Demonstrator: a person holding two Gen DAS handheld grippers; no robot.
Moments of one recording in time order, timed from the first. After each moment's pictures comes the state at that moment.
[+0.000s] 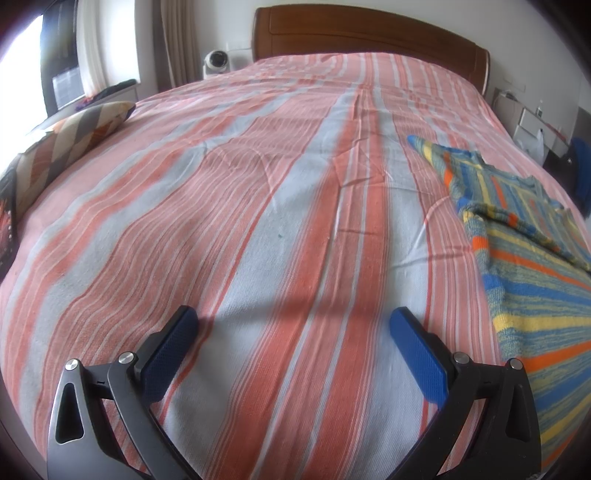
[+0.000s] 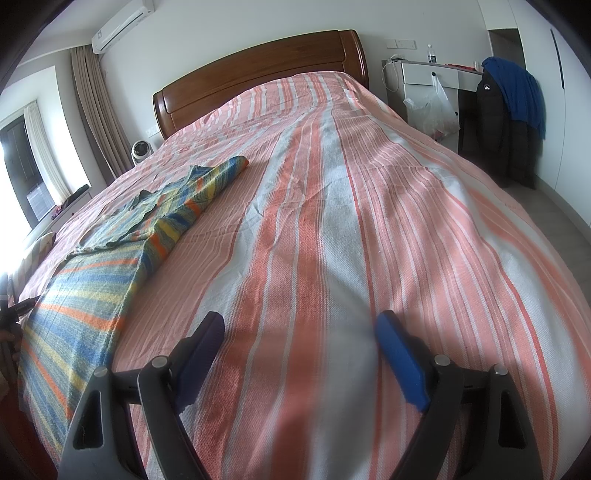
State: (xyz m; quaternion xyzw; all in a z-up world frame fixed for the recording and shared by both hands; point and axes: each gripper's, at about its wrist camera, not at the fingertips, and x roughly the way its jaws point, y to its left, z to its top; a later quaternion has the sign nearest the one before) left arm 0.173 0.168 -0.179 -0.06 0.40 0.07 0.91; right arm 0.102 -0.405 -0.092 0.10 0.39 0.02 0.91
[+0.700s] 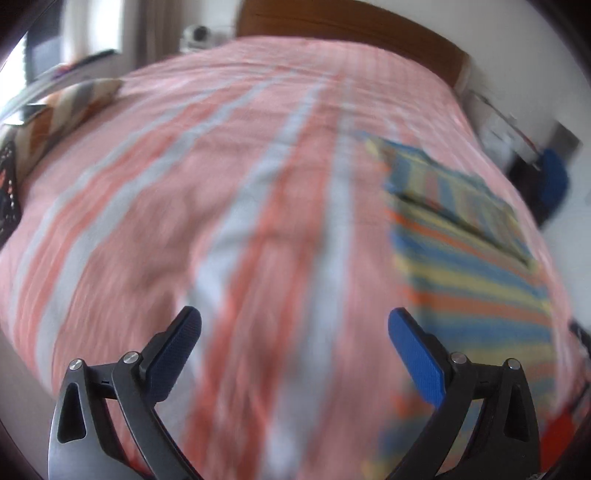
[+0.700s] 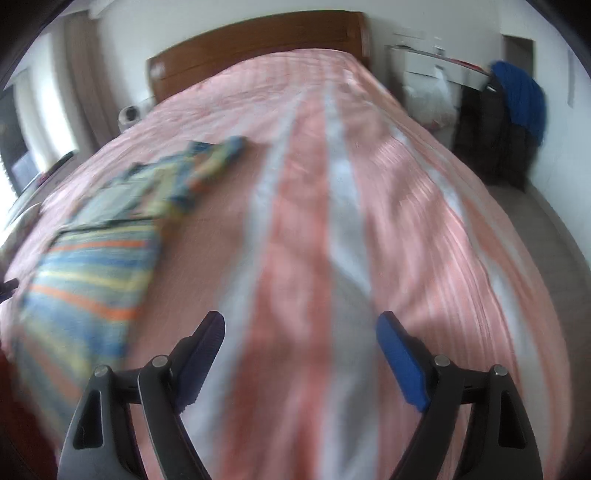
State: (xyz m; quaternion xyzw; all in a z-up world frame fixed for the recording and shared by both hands) left arm 0.107 0.165 -0.127 -0.11 0.45 -0.02 0.88; right arm 0.105 -0.375 -0.046 0.05 0.45 0.03 0.89
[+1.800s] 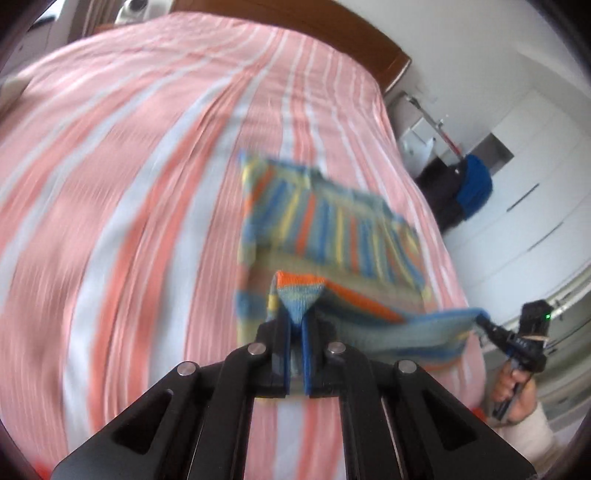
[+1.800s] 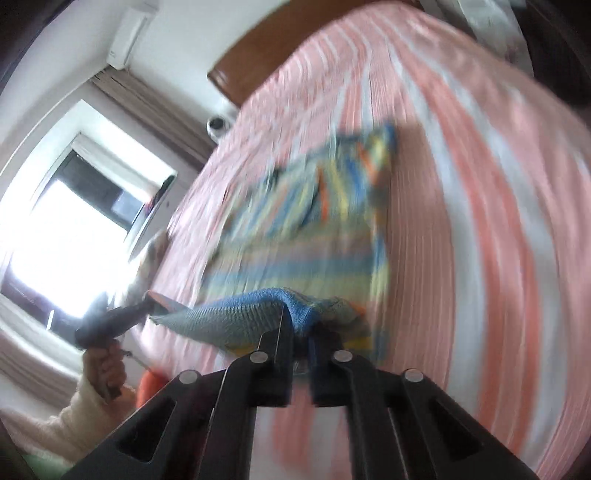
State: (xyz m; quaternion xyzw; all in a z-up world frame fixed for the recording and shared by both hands) left arm 0.258 0.165 -0.069 -0.20 0.45 -0.18 0.85; right arm 0.166 -0.335 -0.002 0.25 0.46 0.19 0.83
